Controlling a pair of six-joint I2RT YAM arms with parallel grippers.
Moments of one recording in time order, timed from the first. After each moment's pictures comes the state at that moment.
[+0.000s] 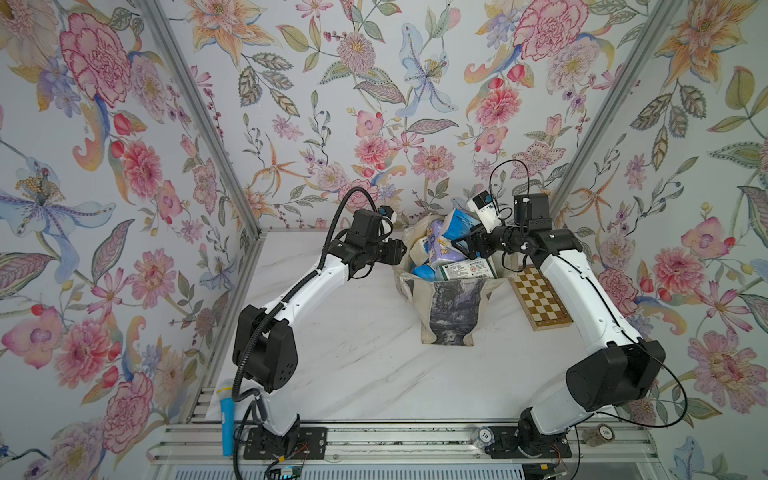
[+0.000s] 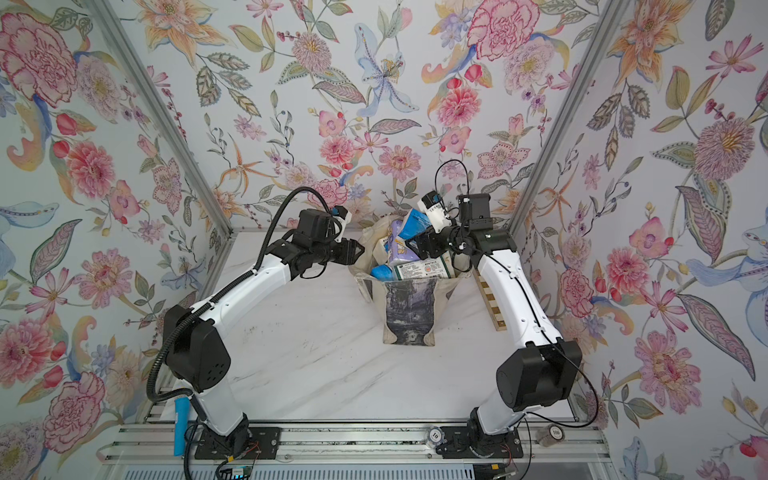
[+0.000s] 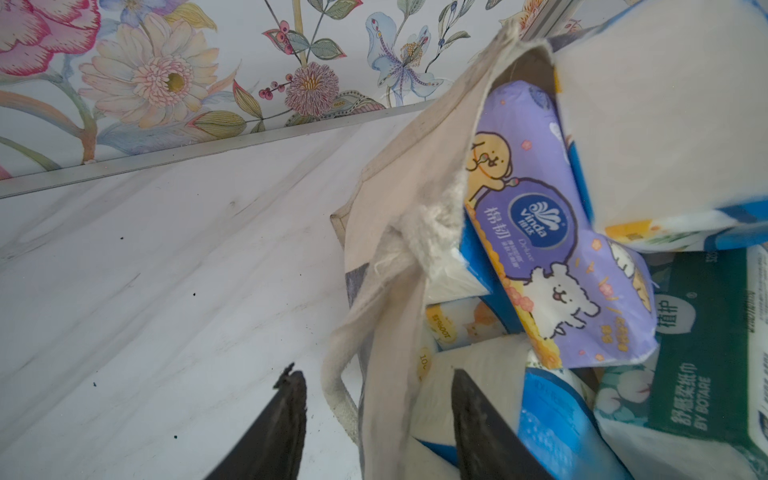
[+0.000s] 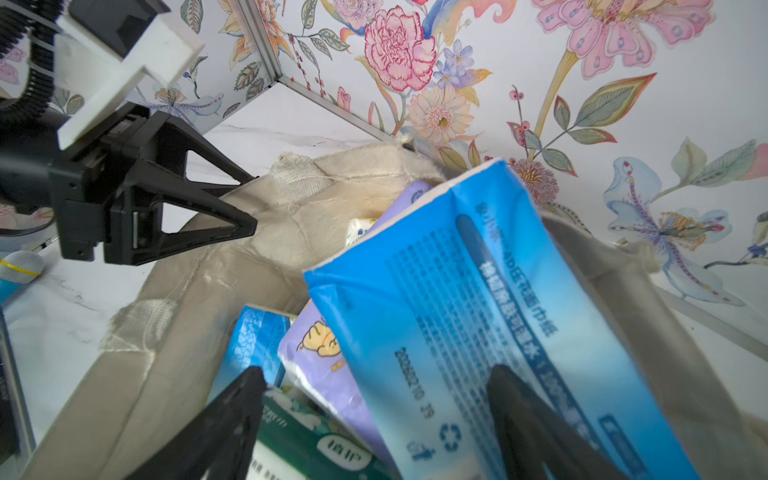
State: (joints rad) left arm -0.52 1.81 1.65 -0.46 0.20 -0.23; right arm 0.18 1.59 1.67 -0.75 -0.53 -0.27
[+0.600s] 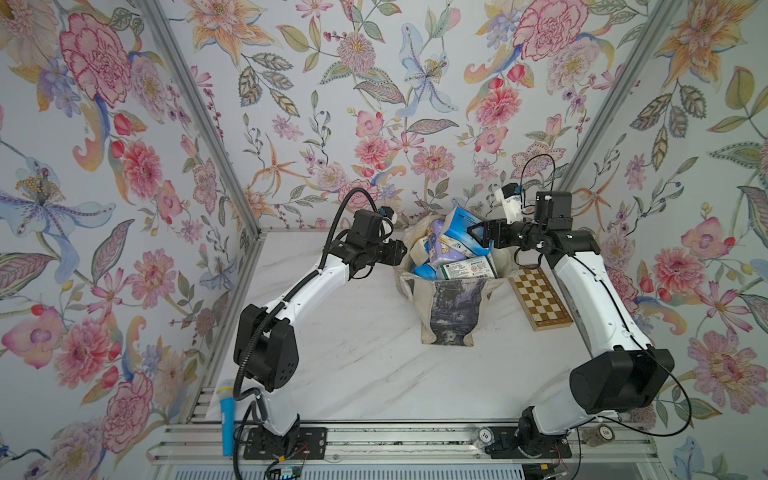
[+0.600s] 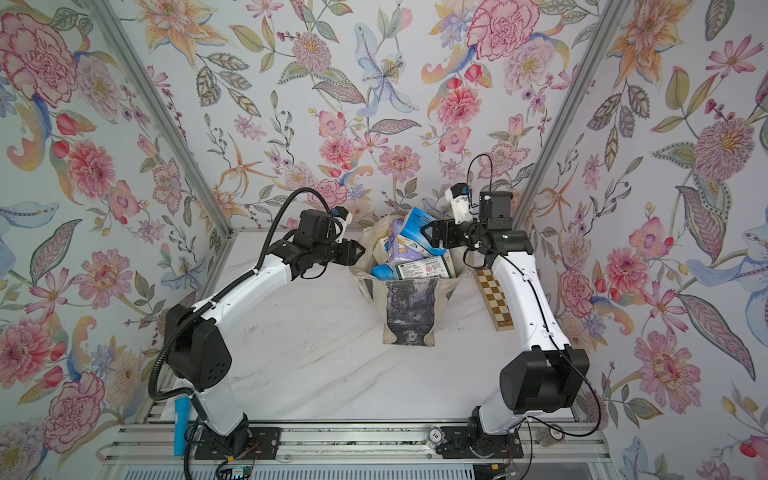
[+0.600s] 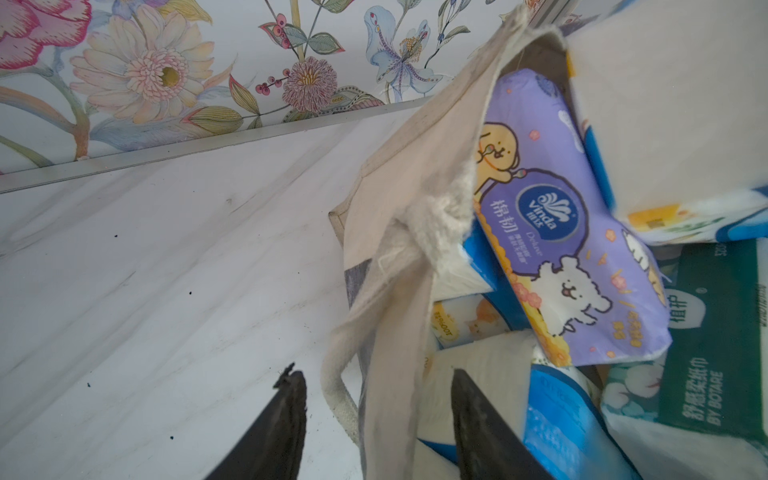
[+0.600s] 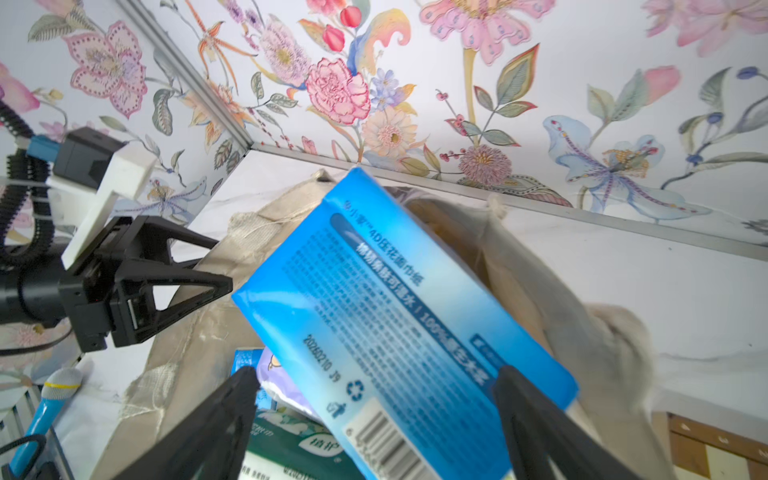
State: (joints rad) left arm -0.52 1.81 1.65 -0.46 0.21 -0.23; right arm 0.07 1.56 1.66 -0.67 -0.53 0.02
